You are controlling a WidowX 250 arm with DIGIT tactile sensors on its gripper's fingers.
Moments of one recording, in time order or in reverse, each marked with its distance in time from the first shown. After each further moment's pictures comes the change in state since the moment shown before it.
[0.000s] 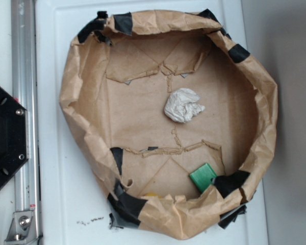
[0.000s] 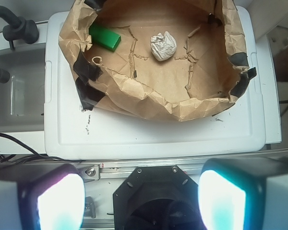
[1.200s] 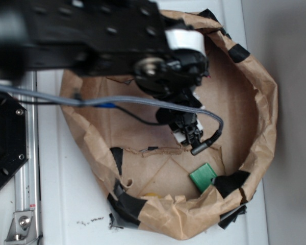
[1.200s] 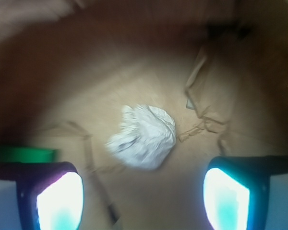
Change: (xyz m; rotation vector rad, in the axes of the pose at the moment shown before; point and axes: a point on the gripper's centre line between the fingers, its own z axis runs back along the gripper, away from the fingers) arm 0.135 0.046 -0.191 -0.017 -0.035 0.439
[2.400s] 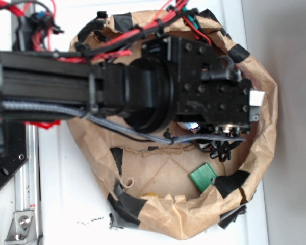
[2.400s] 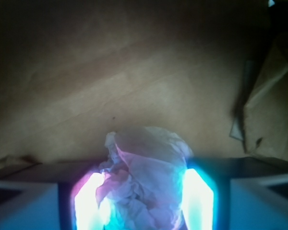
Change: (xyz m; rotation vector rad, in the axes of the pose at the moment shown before) arm 0.016 -0.029 -0.031 0.147 0.039 -0.067
